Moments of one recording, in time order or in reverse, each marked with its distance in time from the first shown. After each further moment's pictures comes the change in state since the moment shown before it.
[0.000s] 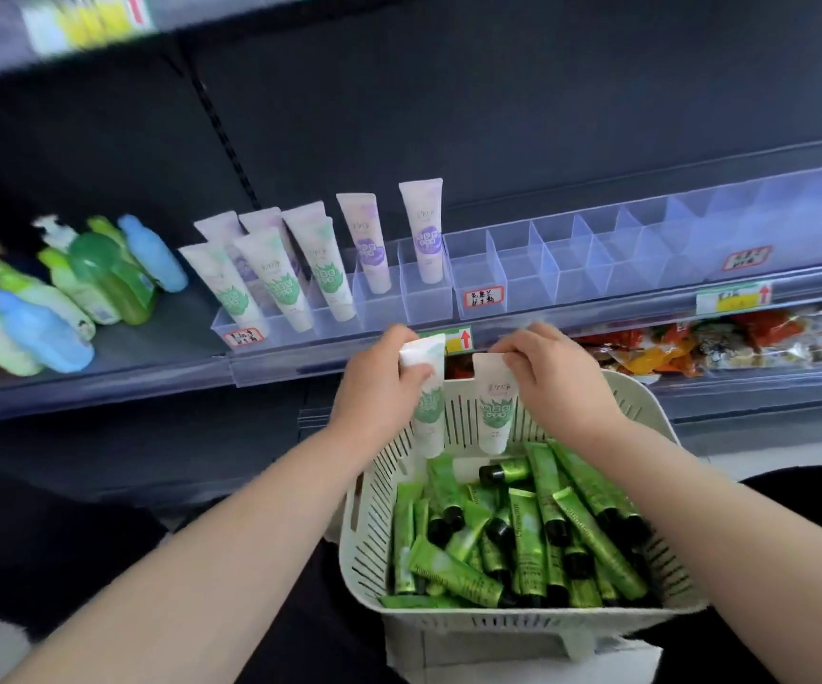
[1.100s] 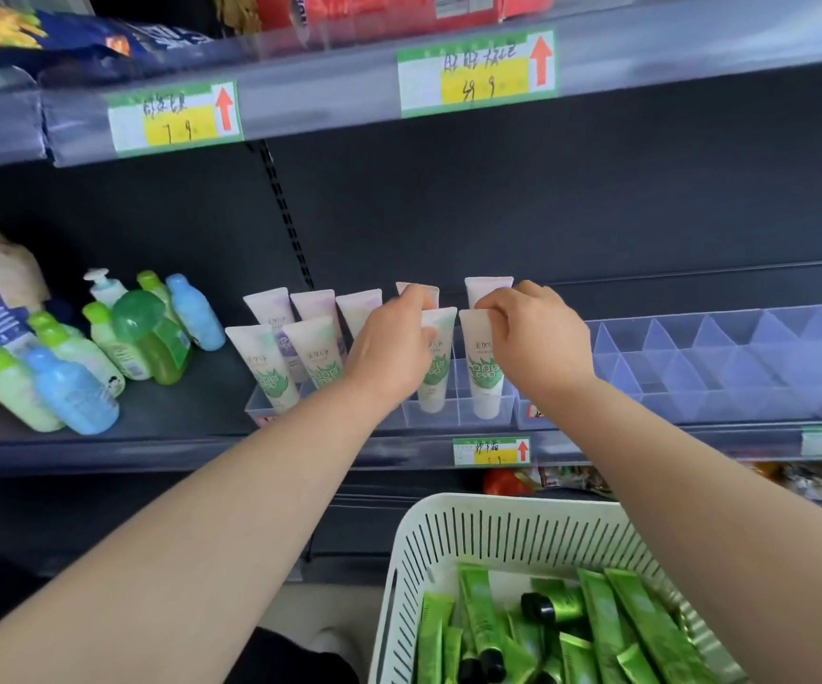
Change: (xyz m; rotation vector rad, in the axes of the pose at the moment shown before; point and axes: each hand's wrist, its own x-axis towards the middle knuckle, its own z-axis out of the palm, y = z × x) left_hand 0.143 0.001 -0.063 0.206 0.141 0.053; right_hand 0.176 -0.049 0.021 -0.231 0.187 -0.113
